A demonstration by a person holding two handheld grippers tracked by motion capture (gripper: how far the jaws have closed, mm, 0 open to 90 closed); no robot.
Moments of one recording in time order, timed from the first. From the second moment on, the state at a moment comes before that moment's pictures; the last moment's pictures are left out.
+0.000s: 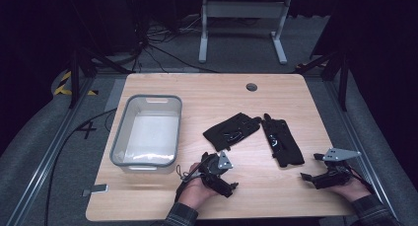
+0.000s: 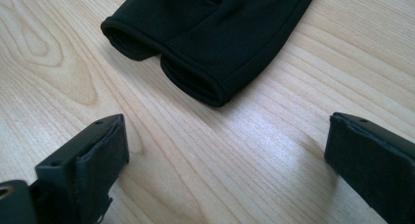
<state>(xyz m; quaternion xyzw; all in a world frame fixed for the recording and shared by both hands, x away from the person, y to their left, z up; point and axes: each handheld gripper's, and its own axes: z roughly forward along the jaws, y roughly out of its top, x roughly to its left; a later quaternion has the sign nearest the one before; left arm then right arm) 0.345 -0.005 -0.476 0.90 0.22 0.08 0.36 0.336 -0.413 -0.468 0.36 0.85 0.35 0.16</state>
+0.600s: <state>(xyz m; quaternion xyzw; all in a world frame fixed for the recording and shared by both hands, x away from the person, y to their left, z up) 0.346 -0.005 -0.476 0.90 0.22 0.08 0.36 0.337 -0.409 -0.448 0.33 0.86 0.36 0.16</state>
